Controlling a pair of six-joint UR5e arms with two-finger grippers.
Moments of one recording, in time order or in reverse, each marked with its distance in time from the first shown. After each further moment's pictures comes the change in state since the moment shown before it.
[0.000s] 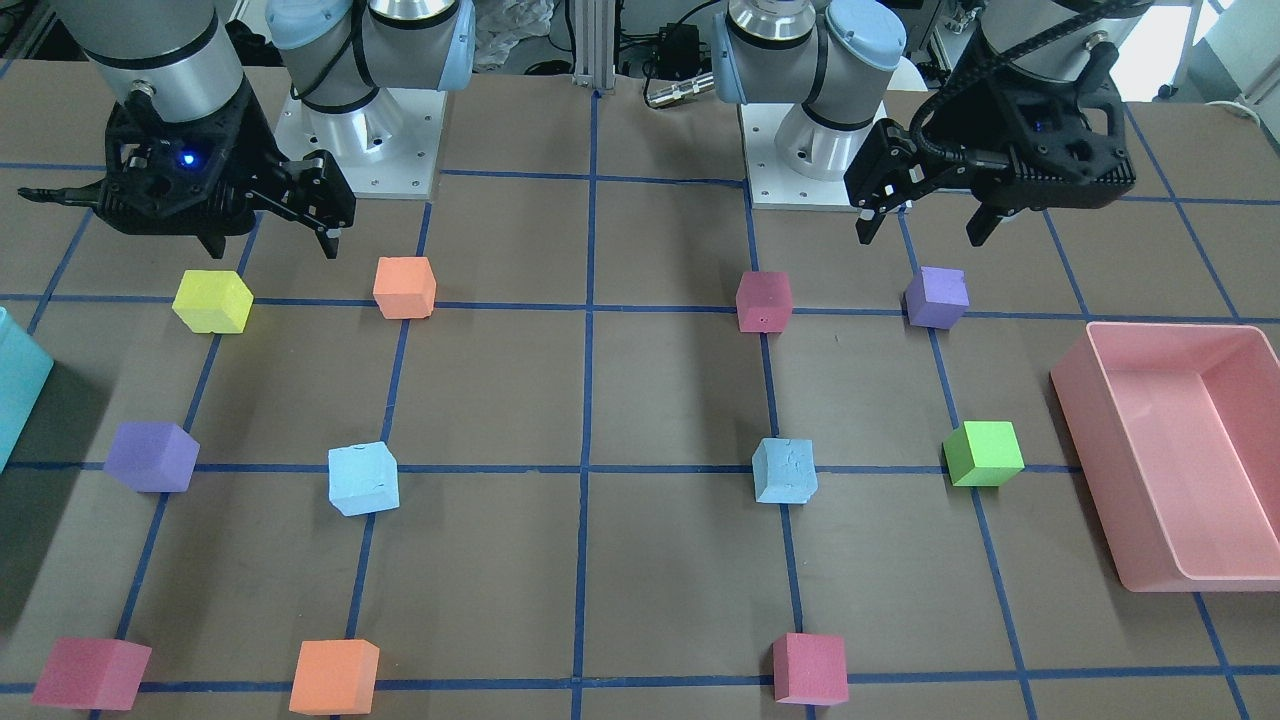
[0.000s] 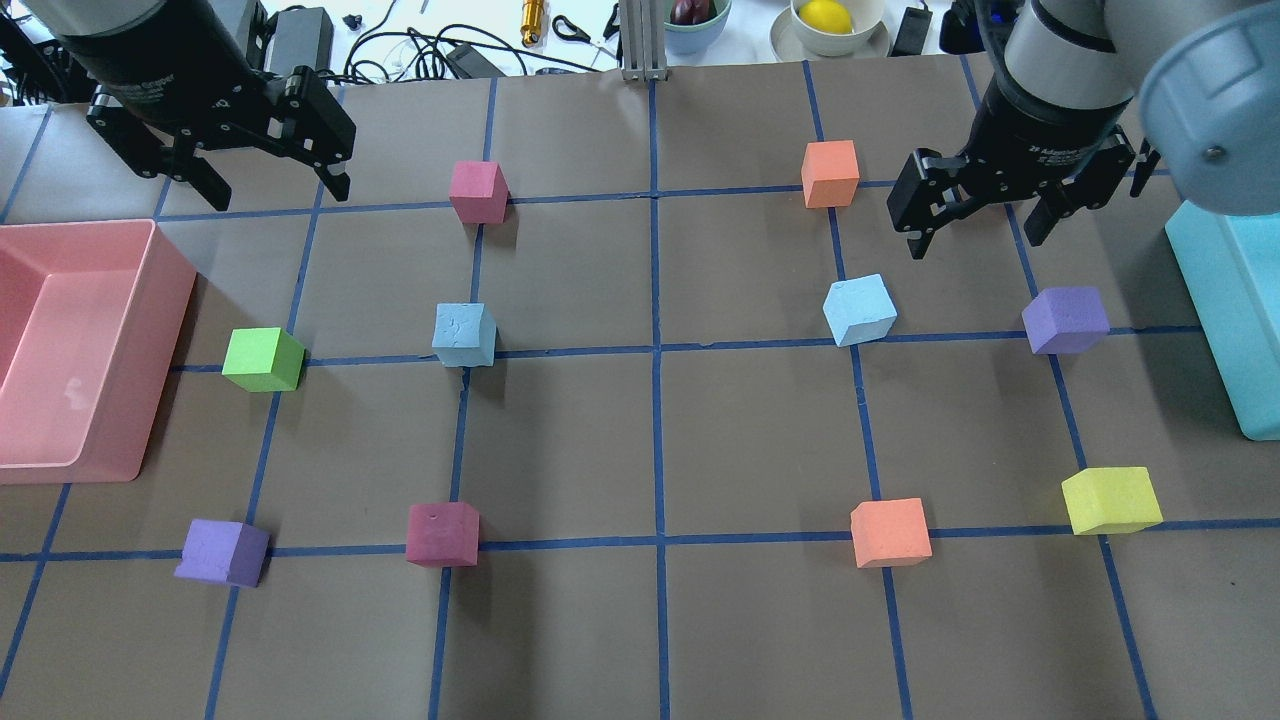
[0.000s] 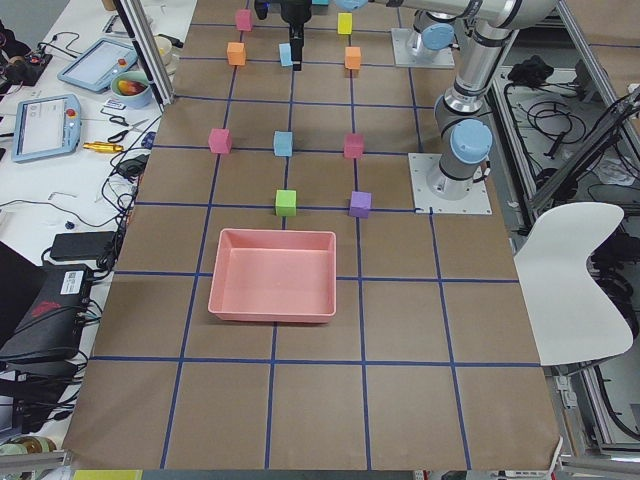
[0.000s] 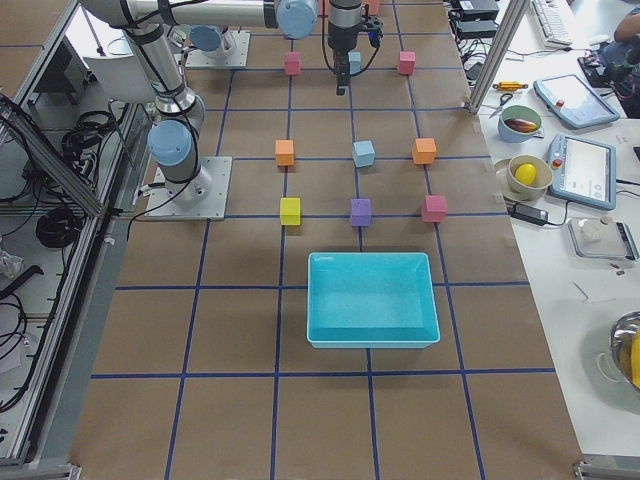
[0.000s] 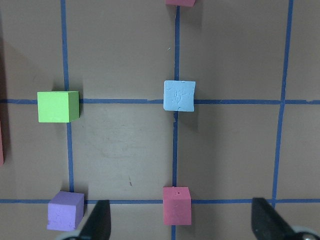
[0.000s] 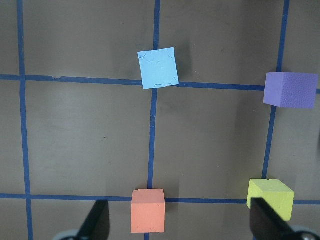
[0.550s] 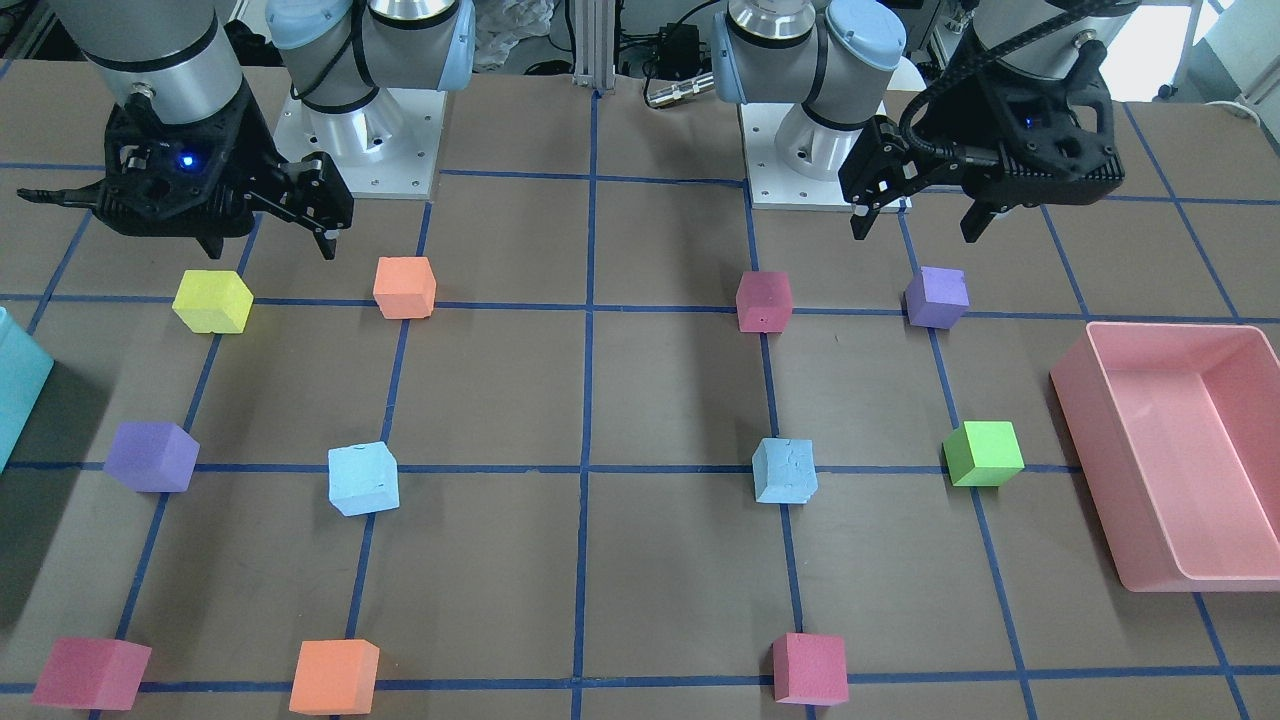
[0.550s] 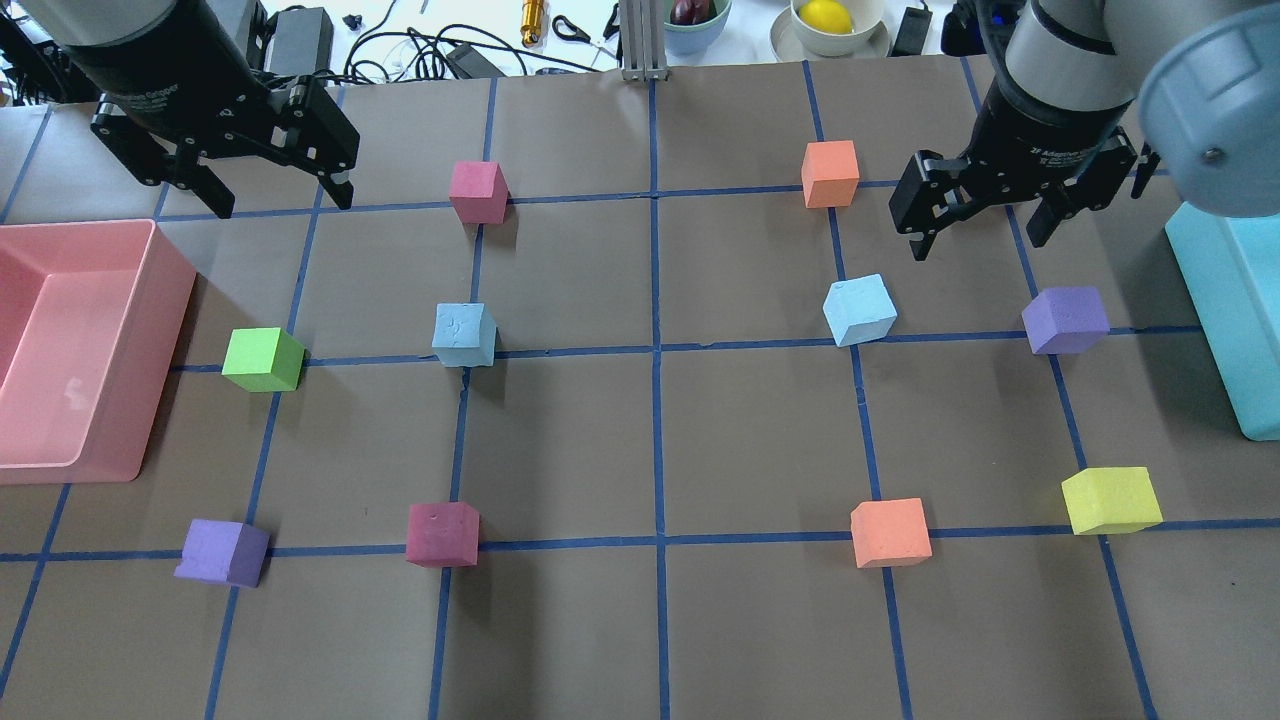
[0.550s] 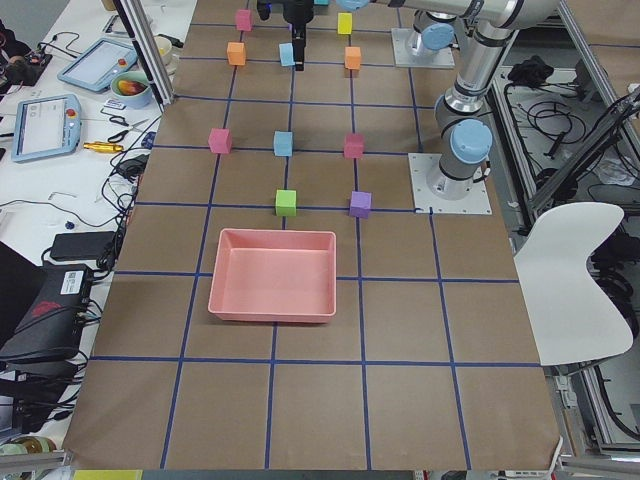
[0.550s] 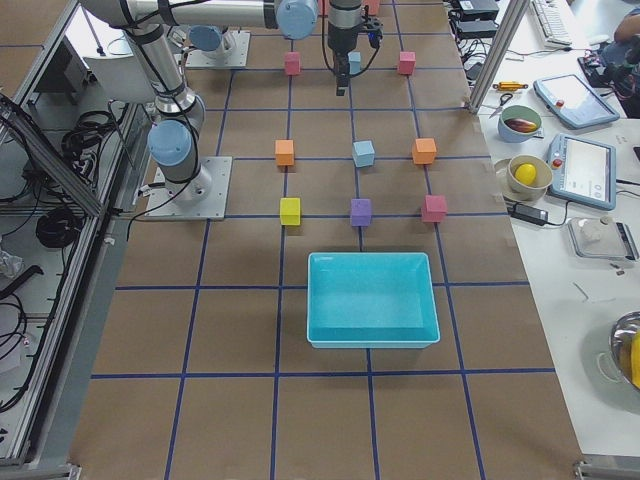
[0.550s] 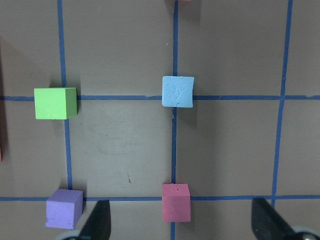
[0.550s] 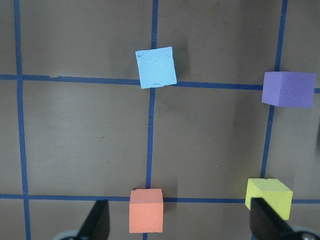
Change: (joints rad) left arm -0.004 0.011 -0.014 0.000 0.000 0.001; right arm 0.000 0.002 0.004 -0.001 -0.011 0.000
